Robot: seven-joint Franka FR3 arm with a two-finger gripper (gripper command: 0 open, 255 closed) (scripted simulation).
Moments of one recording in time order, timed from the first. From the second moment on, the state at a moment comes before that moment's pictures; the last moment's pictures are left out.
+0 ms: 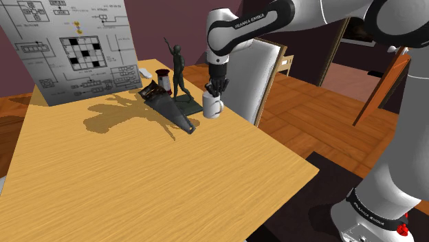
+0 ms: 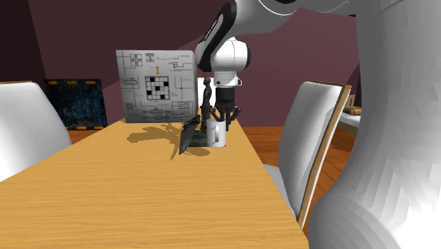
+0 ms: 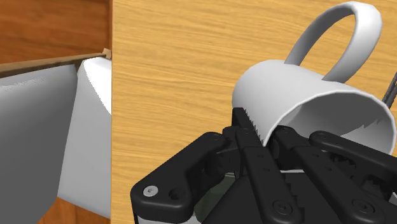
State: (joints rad) arm 0.06 0.32 0.11 -1.68 -0.03 1.96 0.10
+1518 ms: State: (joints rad) arm 0.06 0.35 0.11 -1.73 -0.04 2.04 0.10
